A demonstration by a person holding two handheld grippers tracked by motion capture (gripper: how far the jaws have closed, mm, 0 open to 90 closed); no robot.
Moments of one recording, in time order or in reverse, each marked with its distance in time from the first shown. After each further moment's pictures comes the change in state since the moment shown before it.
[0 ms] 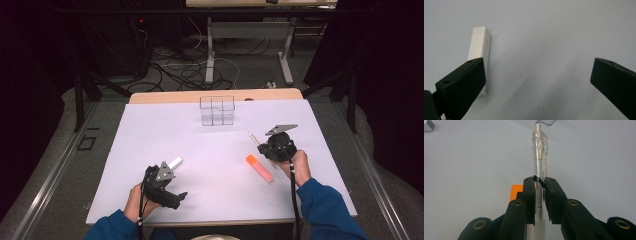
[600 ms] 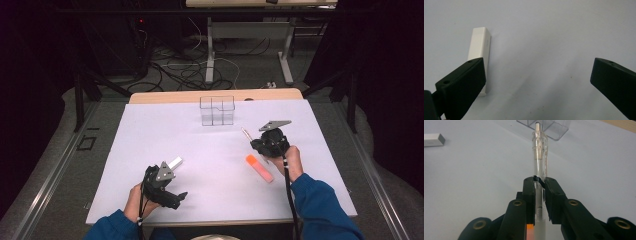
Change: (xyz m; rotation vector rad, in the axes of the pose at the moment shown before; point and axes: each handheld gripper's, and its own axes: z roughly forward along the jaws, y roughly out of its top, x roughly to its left) left arm 0.000 0.000 -0.001 -0.001 0.001 0.002; right arm 0.007 0.017 0.010 -0.047 0.028 -0.014
